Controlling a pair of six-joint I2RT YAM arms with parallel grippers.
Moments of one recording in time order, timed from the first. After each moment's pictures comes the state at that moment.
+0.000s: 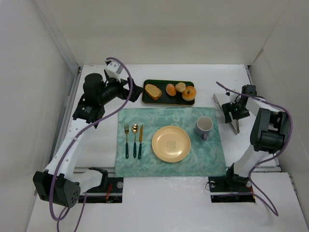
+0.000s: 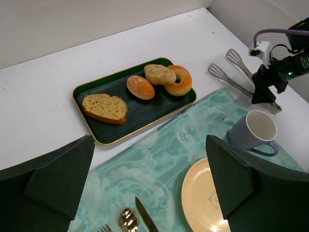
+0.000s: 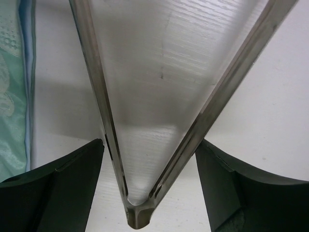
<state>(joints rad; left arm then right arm) -0.27 1.12 1.12 -0.18 0.43 -0.14 -0.25 1.76 1.12 -0.57 -0.15 -0.52</state>
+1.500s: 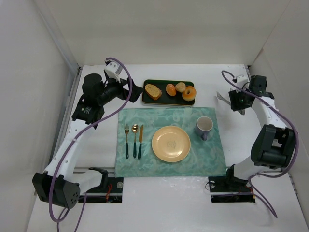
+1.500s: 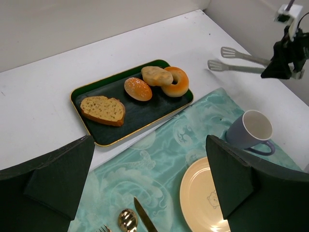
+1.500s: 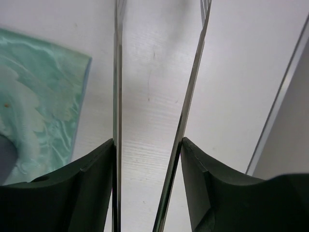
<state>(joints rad) -0.27 1.11 1.12 -0.18 0.45 -0.14 -0.24 1.55 1.17 -0.58 -0.19 -0.48</state>
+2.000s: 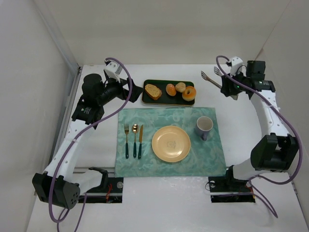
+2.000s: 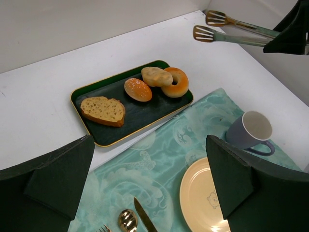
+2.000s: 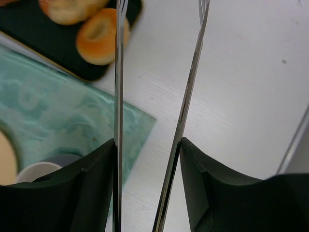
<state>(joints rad) -0.27 1.11 1.12 -0.18 0.45 -0.14 -0.12 1.49 1.42 -0.66 -0.35 -0.41</state>
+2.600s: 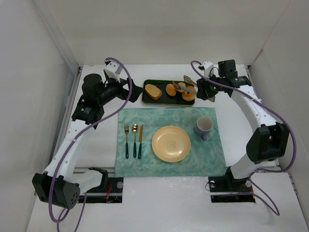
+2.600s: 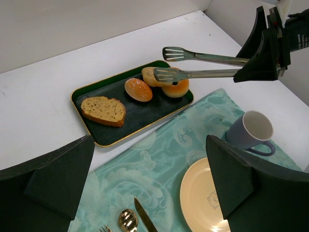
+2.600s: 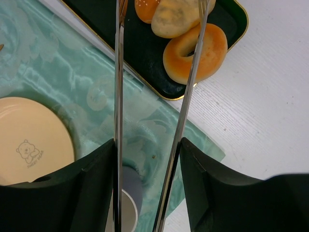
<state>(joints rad) -0.27 1.11 1.12 -0.18 0.44 -0.14 0.16 1.61 1.48 -0.70 -0.41 -0.35</state>
